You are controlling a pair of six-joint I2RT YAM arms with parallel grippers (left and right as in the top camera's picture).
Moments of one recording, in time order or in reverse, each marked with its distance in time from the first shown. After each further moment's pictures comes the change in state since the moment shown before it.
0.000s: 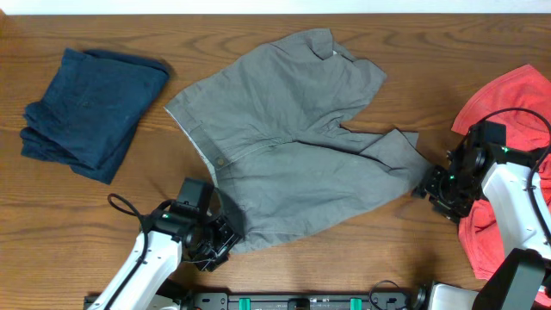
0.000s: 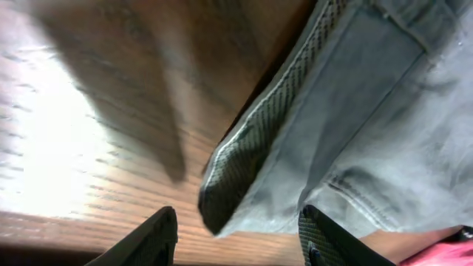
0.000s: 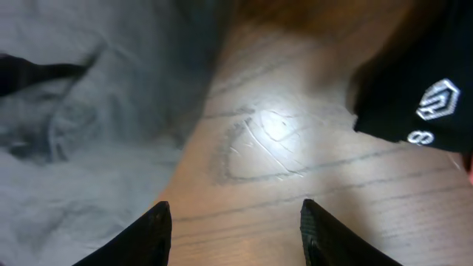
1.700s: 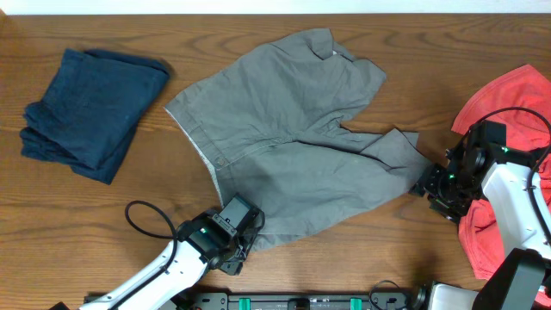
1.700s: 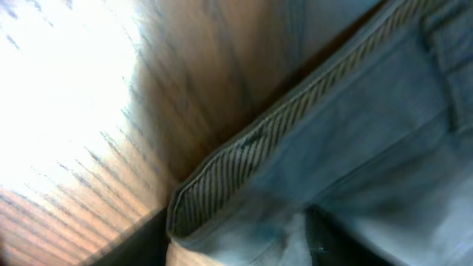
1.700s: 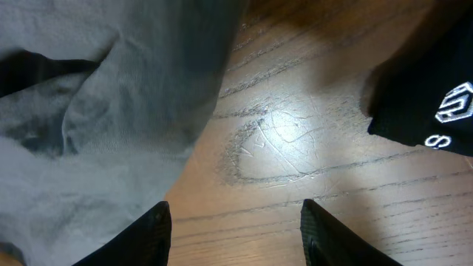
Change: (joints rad) left arm -0.413 0.027 -0.006 0.140 -0.348 -0.775; right arm 0.000 0.000 0.000 0.004 -0.024 0.000
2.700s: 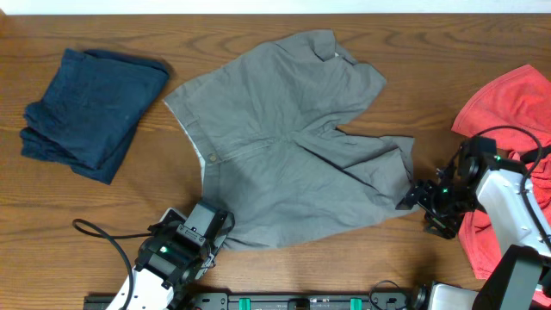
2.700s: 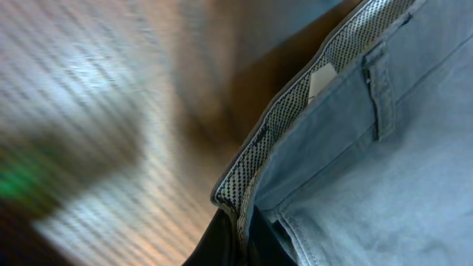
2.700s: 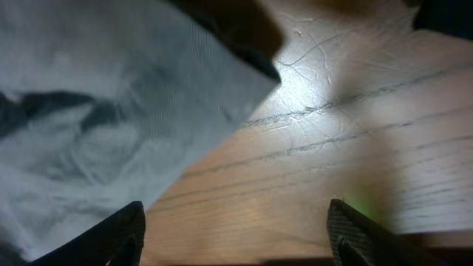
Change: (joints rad) left arm 0.170 -0.320 0.000 -0.280 -0.182 0.335; right arm 0.000 0.000 -0.095 -0.050 -0.057 0.032
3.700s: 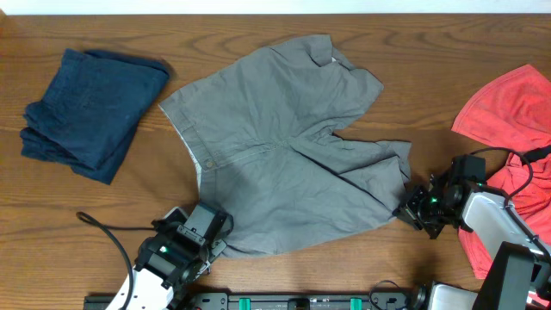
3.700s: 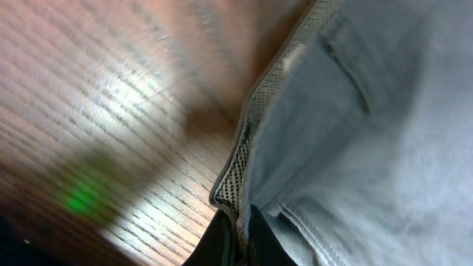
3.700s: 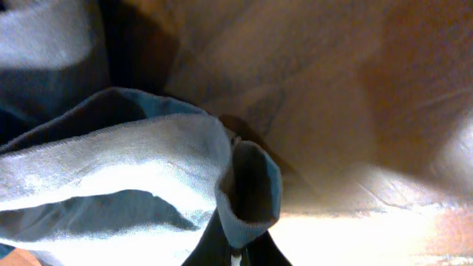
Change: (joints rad) left arm 0.000 0.001 0.014 -0.068 0.009 0.245; right arm 0.000 -0.012 -0.238 0.412 -0.142 0.181
